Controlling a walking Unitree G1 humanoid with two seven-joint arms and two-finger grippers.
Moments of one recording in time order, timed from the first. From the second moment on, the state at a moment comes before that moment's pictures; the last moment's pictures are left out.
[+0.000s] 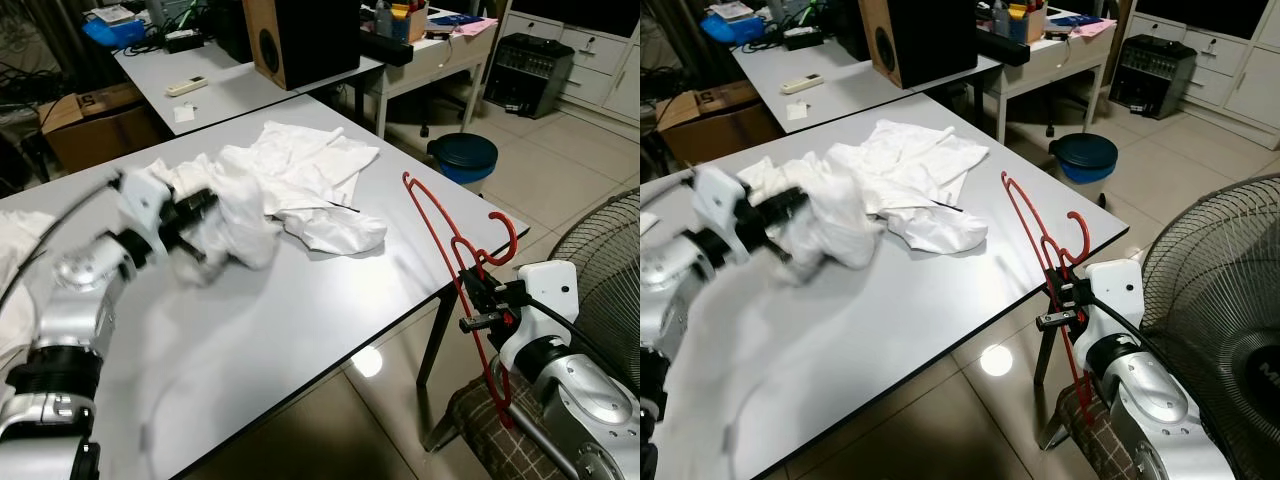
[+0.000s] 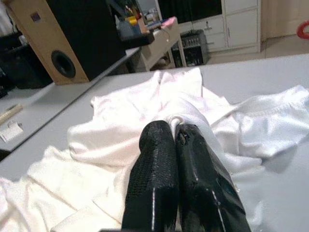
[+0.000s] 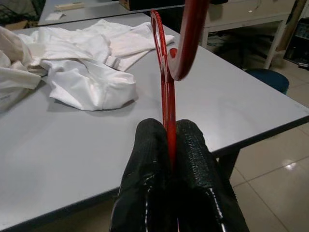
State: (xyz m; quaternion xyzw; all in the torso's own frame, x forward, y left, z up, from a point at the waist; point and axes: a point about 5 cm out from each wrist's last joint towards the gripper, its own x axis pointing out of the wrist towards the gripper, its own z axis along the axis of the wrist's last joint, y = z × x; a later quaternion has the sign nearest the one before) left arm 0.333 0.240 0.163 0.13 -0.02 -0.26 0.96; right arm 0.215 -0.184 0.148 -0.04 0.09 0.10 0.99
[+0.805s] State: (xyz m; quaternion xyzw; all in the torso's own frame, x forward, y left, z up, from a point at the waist) left arm 0.321 0.259 0.114 0.10 0.21 -0.21 0.95; right arm 0.215 -0.180 0.142 -0.03 0.10 0.10 0.99
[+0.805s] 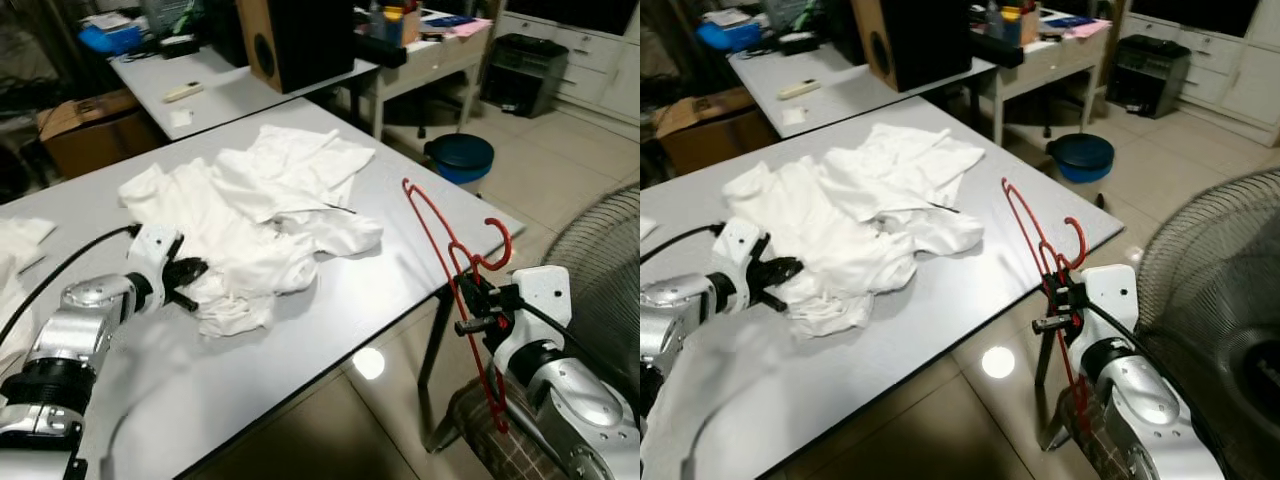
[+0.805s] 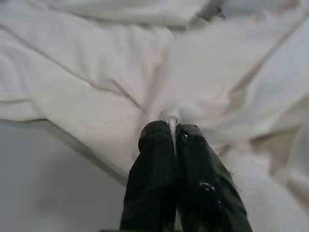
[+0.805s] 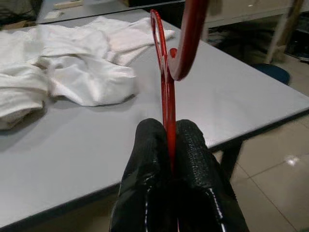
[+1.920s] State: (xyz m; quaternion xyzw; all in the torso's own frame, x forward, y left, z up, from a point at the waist) left arm 0.308 0.176 0.108 0.21 0.14 -0.35 0.90; right arm 0.215 -0.178 0.141 -0.03 0.10 0.10 0.99
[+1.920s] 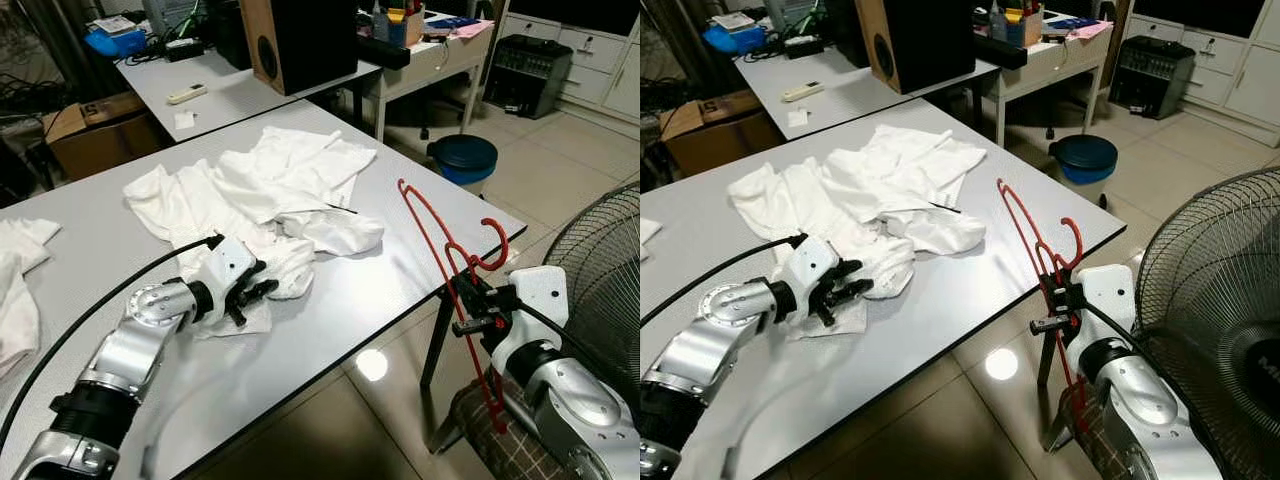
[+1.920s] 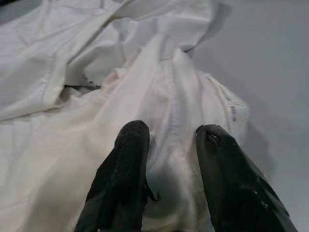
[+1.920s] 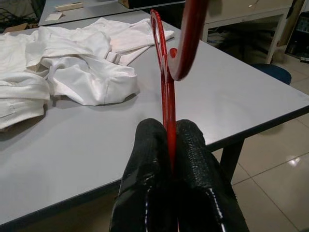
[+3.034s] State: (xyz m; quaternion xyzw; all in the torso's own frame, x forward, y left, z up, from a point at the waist) left arm 0.310 0.167 0.112 0.13 0.12 -0.37 0.91; right arm 0.213 -0.178 0.146 -0.02 0.09 0.15 0.98
